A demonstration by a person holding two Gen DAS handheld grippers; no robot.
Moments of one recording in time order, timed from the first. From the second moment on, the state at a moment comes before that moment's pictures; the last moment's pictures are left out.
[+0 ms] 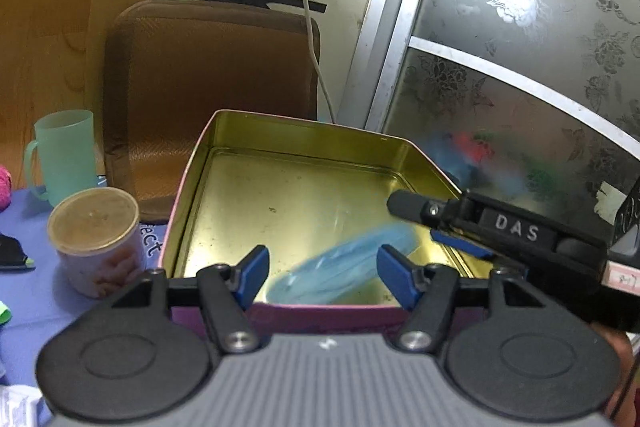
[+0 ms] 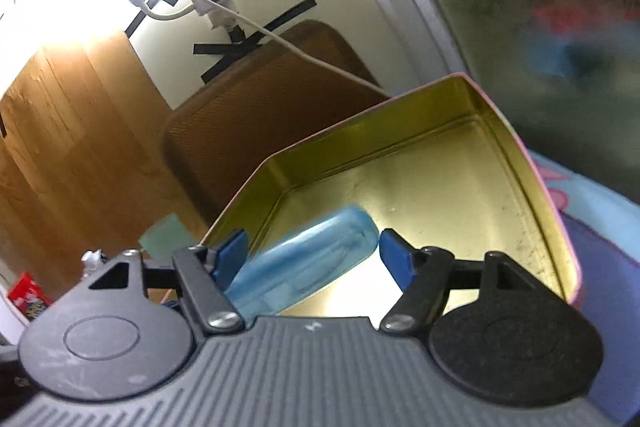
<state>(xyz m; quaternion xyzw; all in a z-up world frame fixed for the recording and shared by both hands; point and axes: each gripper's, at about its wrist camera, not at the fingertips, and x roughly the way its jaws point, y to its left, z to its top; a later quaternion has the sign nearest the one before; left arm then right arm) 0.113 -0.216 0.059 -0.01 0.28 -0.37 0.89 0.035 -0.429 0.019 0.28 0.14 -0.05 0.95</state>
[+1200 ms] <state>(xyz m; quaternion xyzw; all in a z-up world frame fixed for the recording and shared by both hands) 0.035 0.046 0.030 -0.12 0.28 -0.25 0.92 0.072 -0.194 0.017 -0.01 0.27 0.24 0.93</state>
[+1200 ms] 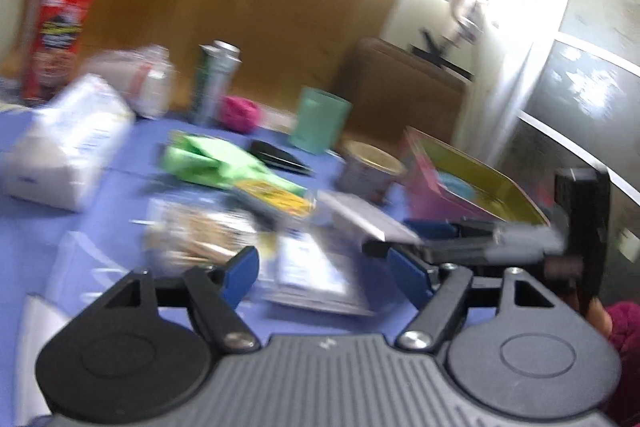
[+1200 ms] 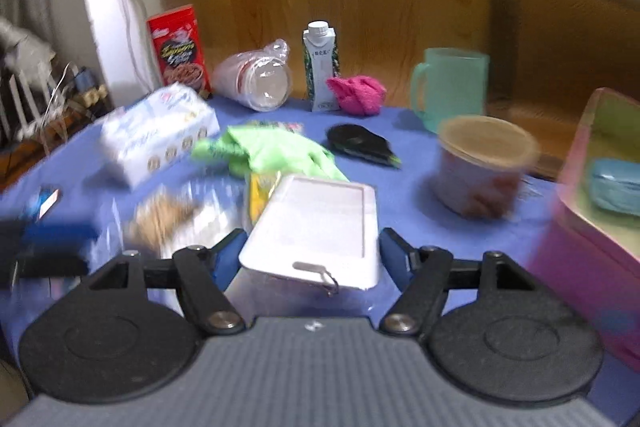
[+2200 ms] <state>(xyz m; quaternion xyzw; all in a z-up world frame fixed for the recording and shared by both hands) 0.072 -0.122 0.033 -0.05 0.38 -0.37 0.85 -0.015 -0.313 -0.024 0.16 0.25 0.24 0.92</state>
